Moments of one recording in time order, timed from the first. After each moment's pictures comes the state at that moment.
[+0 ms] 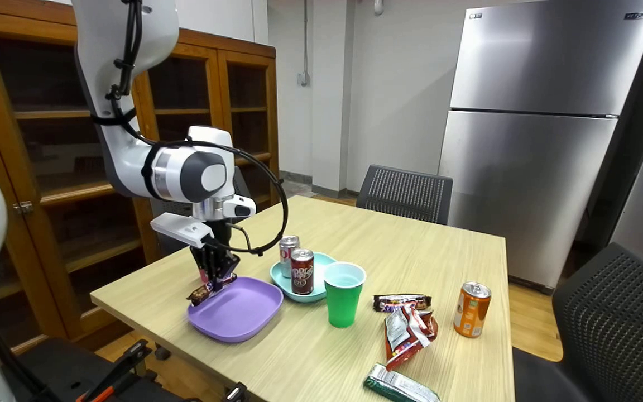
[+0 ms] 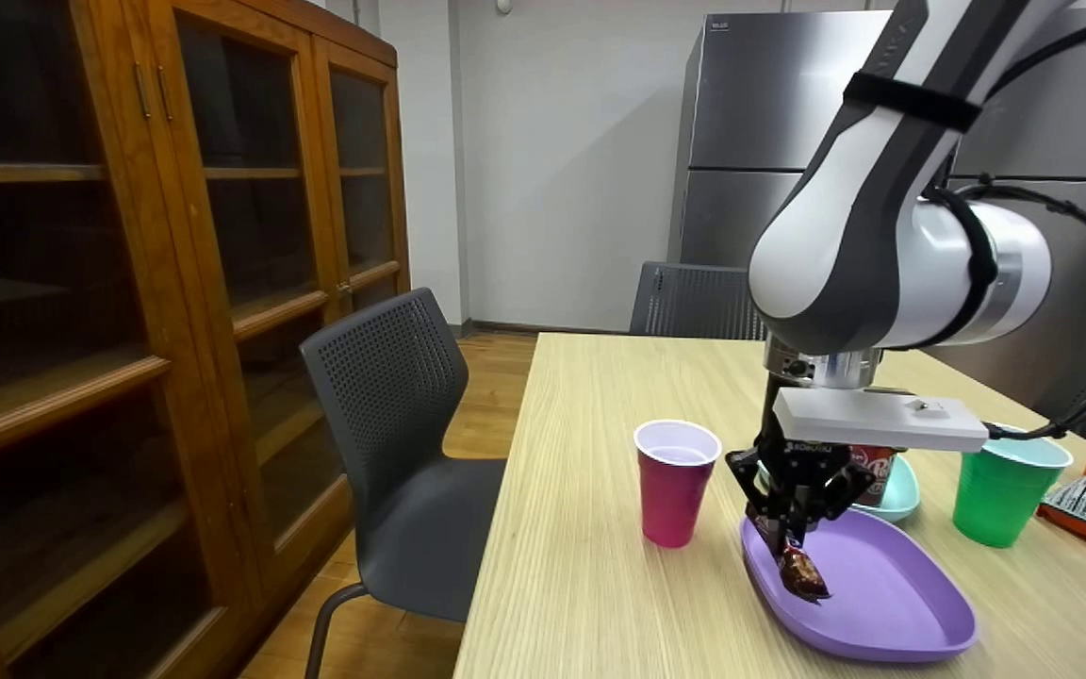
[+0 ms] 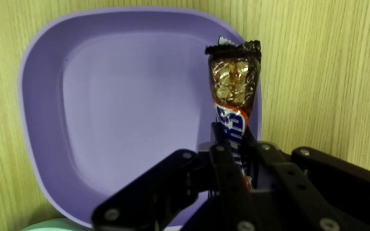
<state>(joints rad) 0.18 0.34 0.05 -2.53 0.04 2.80 0.24</state>
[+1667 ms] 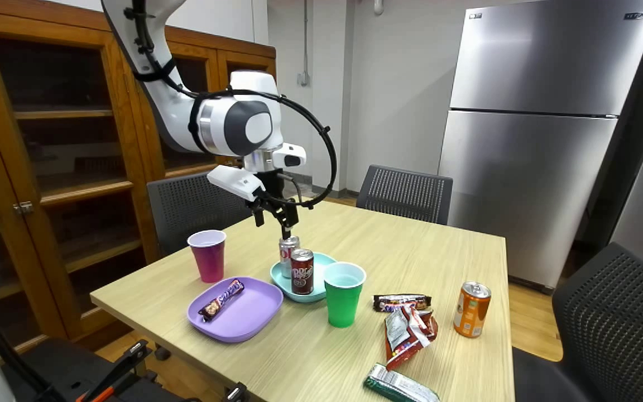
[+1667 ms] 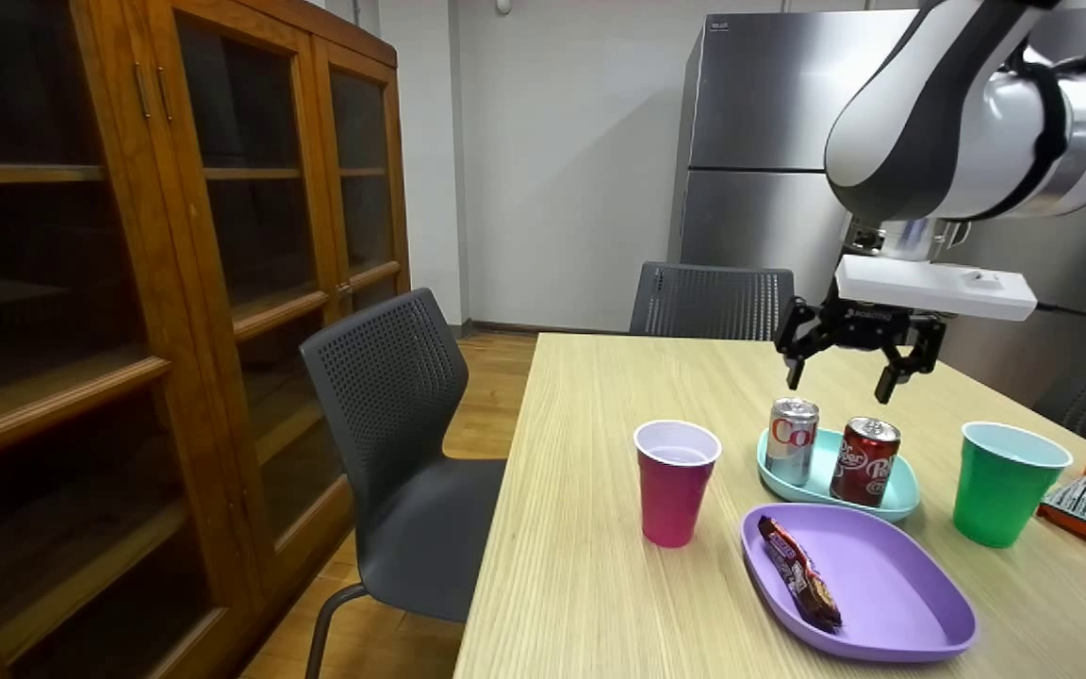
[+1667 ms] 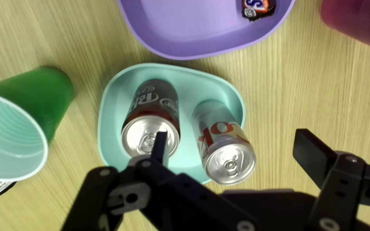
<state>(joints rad) 0.11 0.17 -0.09 -2.45 0.02 2.78 0.24</state>
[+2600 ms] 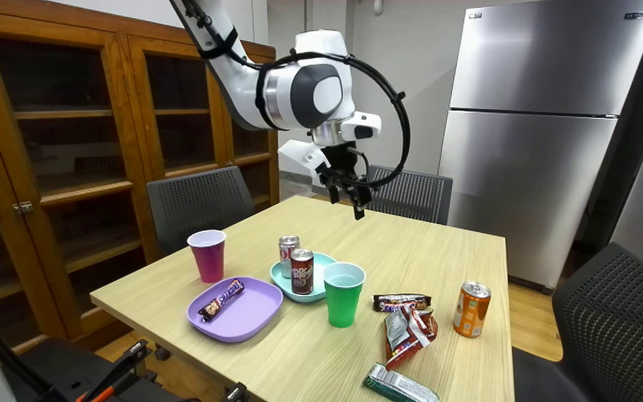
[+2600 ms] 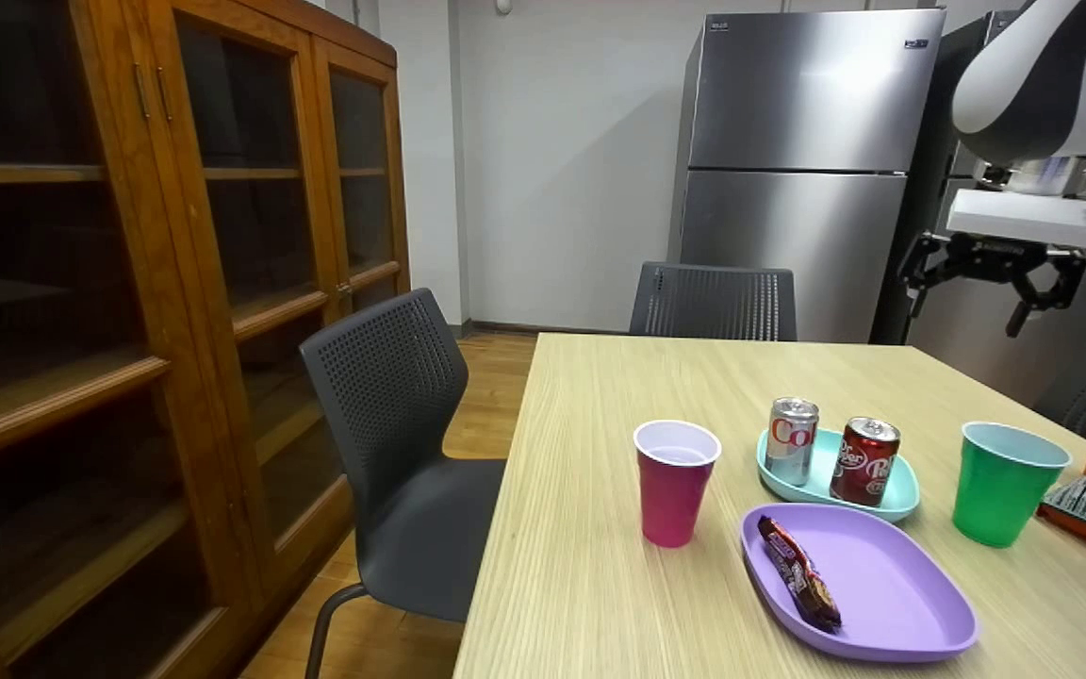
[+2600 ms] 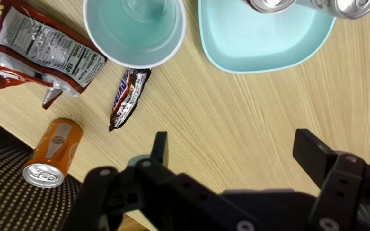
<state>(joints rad) -0.03 0.14 -0.22 -2.33 -0.06 2.76 0.36</state>
